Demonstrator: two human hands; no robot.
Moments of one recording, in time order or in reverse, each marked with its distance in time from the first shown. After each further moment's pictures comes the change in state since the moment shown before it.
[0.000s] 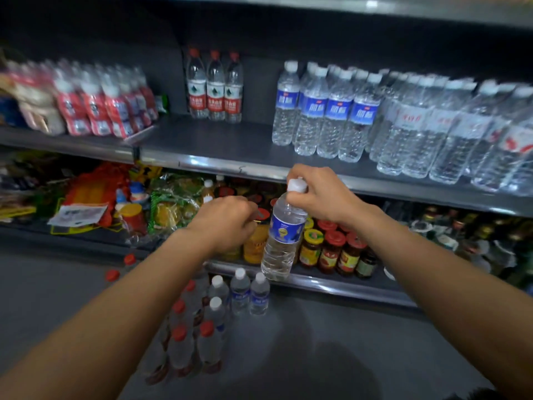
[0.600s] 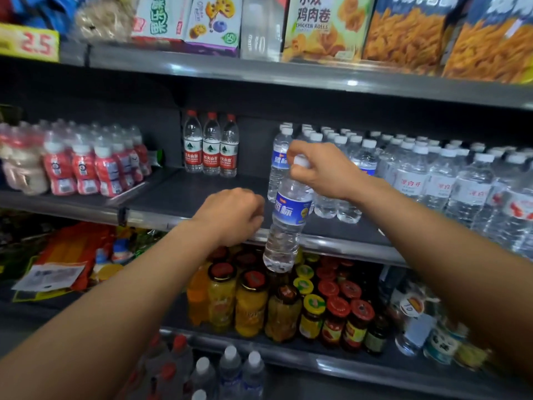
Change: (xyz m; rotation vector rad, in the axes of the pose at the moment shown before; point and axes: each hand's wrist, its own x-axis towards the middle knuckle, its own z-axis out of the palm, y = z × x) left_hand 0.104 -0.030 -0.069 0.047 0.149 0.002; right_hand 0.128 0.005 -0.083 -0.217 0.156 -0.166
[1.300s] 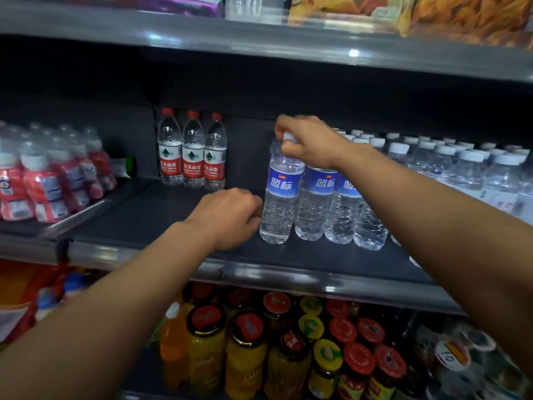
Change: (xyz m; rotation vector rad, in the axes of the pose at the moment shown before) left_hand 0.108 -0.056 0.059 0.010 -0.014 0.047; right_hand 0.143 0.095 0.059 -0.159 -0.060 -0.068
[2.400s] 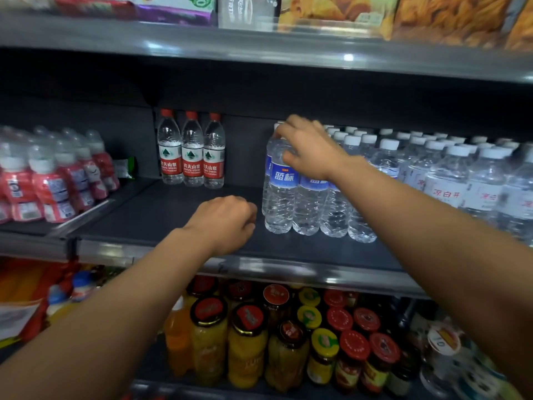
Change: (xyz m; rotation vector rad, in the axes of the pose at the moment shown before) left_hand -0.012 0.006 0.005 0.013 -0.027 -0.017; right_hand -0.027 -0.012 0.001 -0.211 0.093 0.009
